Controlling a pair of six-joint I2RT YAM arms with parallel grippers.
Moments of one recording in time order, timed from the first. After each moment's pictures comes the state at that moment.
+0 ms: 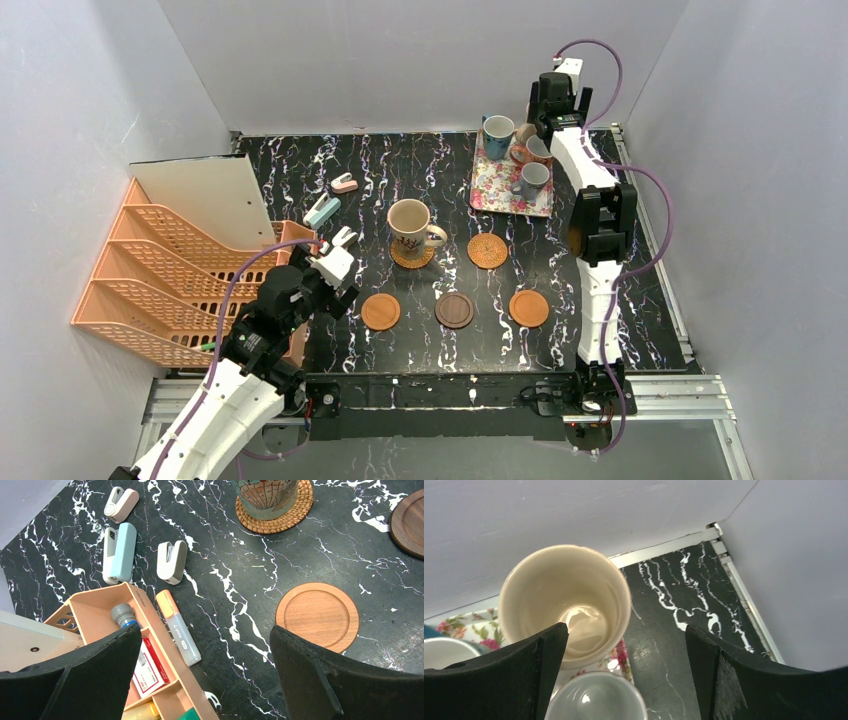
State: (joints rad) left arm -0.49 0.48 0.48 -0.43 -0.04 0.37; right arm 0.15 2.38 2.21 -0.27 0.52 0.08
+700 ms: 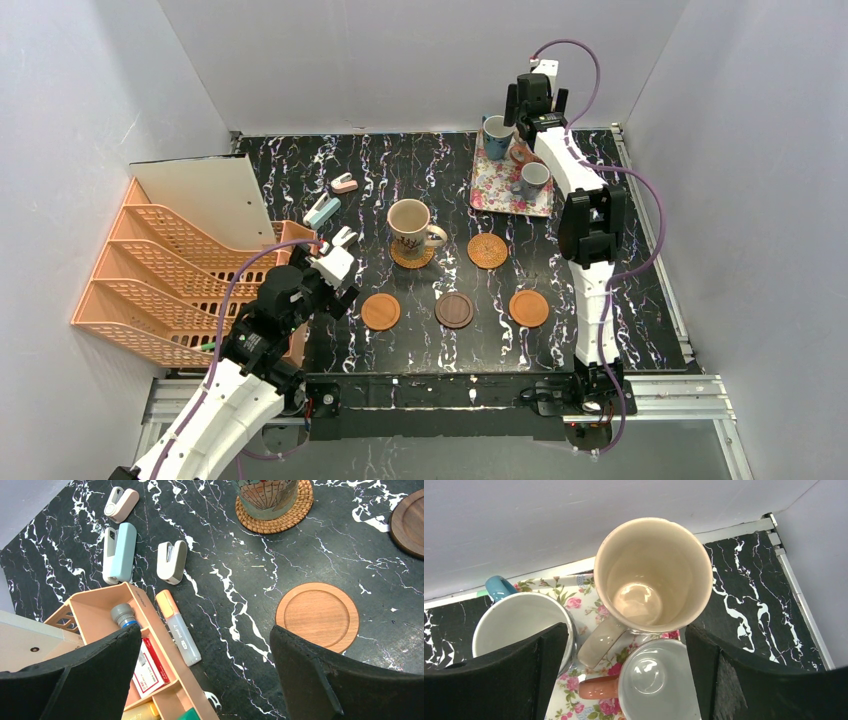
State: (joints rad) left arm -0.49 0.48 0.48 -0.43 -0.04 0.37; right arm 0.22 2.38 2.24 -0.36 0.46 0.15
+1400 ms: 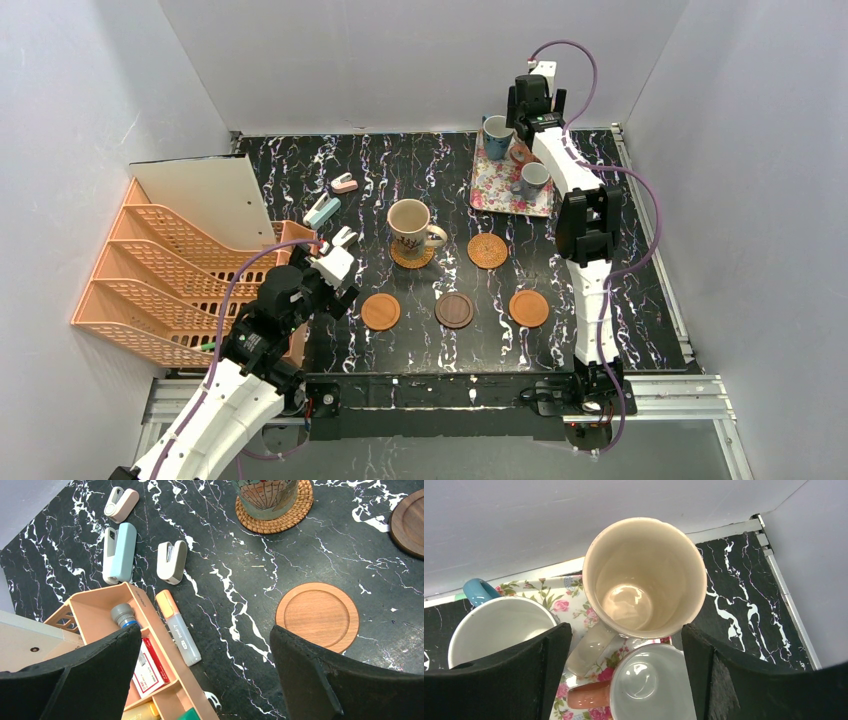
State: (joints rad) left arm -0.49 0.48 0.48 -0.43 -0.04 0.37; right arm 0.23 2.42 2.29 -0.37 0.50 0.12
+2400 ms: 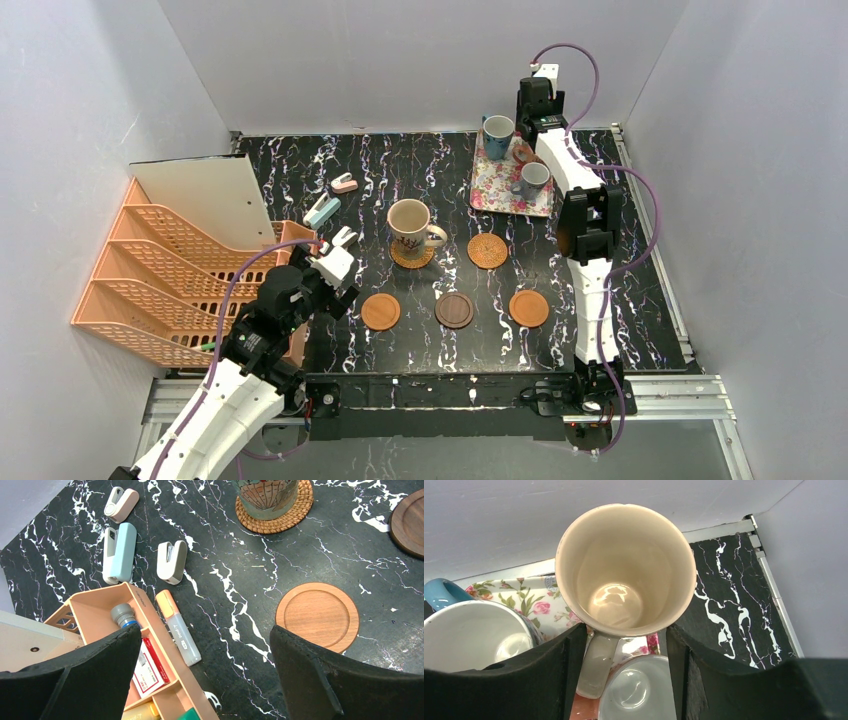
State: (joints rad) left arm -0.49 0.48 0.48 -0.43 -0.04 0.37; right arm 0.20 2.45 2.29 -0.36 0.49 0.07
